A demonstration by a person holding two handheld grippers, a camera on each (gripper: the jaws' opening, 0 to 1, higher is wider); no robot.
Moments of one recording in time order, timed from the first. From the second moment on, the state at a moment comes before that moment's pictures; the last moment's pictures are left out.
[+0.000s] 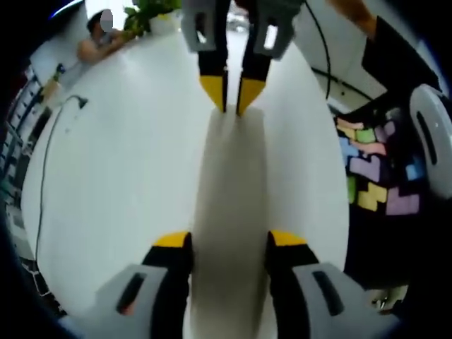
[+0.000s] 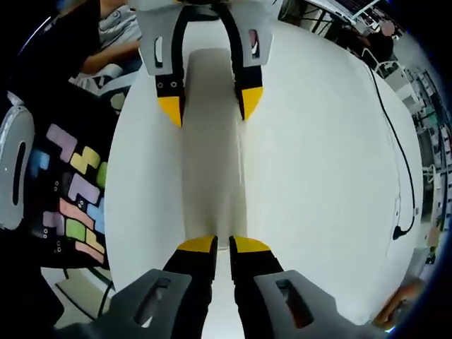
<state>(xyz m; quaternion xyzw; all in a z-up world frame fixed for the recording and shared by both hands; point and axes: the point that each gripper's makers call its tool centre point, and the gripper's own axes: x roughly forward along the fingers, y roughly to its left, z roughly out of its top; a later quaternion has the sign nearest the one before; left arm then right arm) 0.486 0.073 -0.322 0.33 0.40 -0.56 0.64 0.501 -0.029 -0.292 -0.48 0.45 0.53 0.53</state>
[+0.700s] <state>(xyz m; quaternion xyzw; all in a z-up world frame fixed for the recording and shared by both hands) 0.486 0.101 -0.308 0.33 0.40 -0.54 0.66 0.490 -0.034 -0.301 -0.48 0.47 0.53 0.51</state>
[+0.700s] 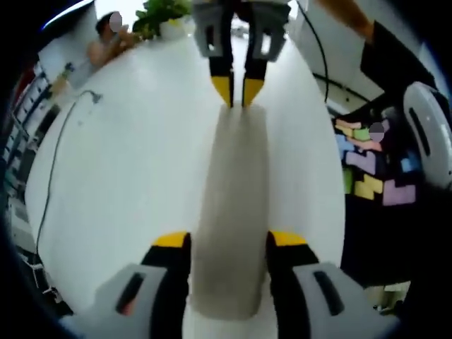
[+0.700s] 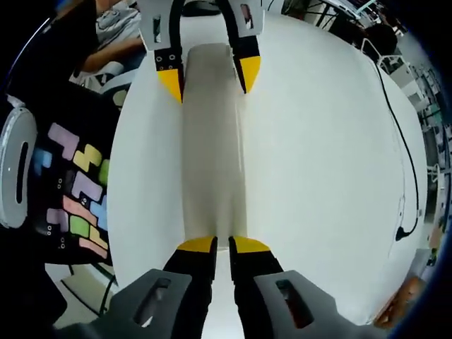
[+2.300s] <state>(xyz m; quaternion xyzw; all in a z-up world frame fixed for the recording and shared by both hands) 0.490 0.152 -0.303 0.39 0.45 -0.50 0.63 0.499 -0.030 -0.308 -0.49 0.48 0.52 0.51</state>
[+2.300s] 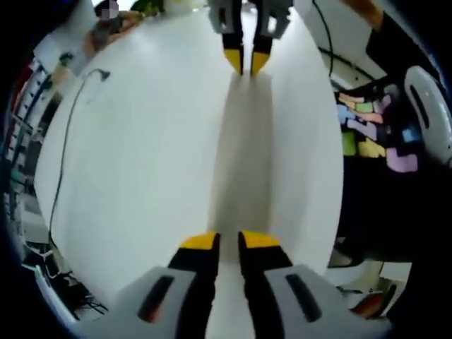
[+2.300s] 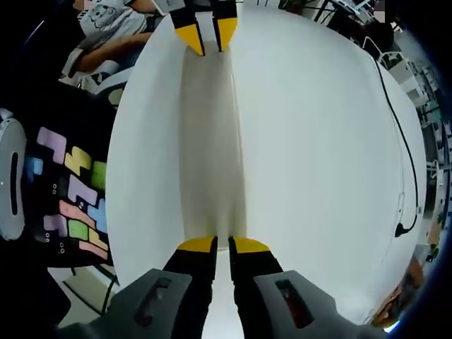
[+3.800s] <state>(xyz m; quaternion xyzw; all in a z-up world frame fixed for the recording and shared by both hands) 0.483 0.145 -0.310 0.41 0.45 -0.50 0.62 0.498 -0.010 -0.304 -0.47 0.41 0.56 0.54</state>
